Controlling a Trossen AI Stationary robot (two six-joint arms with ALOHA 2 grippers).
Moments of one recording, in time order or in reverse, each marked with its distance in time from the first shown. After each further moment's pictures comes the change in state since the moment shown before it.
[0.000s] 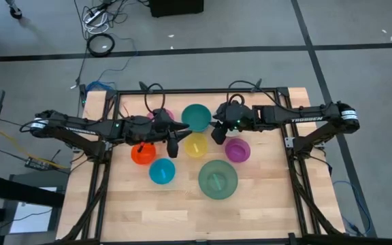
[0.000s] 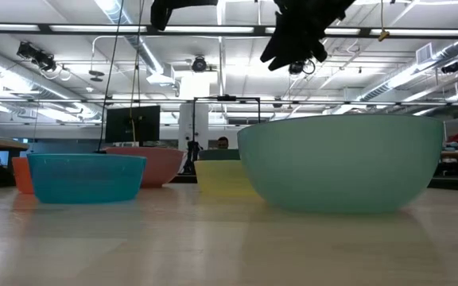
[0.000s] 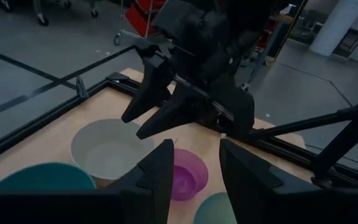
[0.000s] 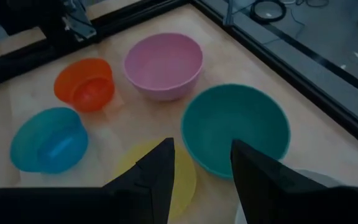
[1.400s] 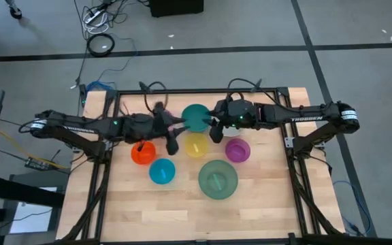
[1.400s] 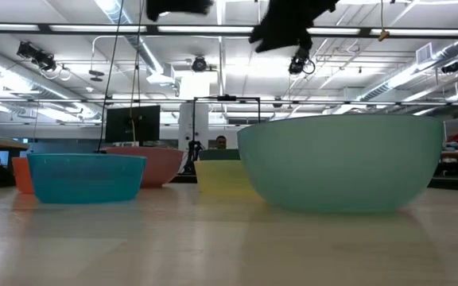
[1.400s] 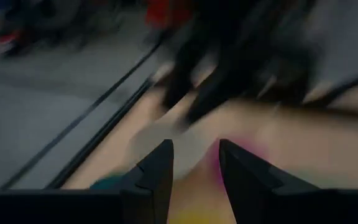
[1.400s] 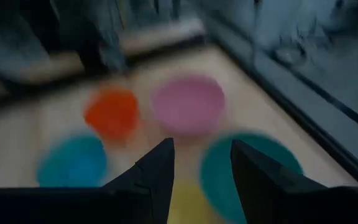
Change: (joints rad) left arm 0.019 -0.006 0.103 -0.278 -0.131 0.262; right arm -0.014 0.000 0.037 0.082 -0.058 -0.143
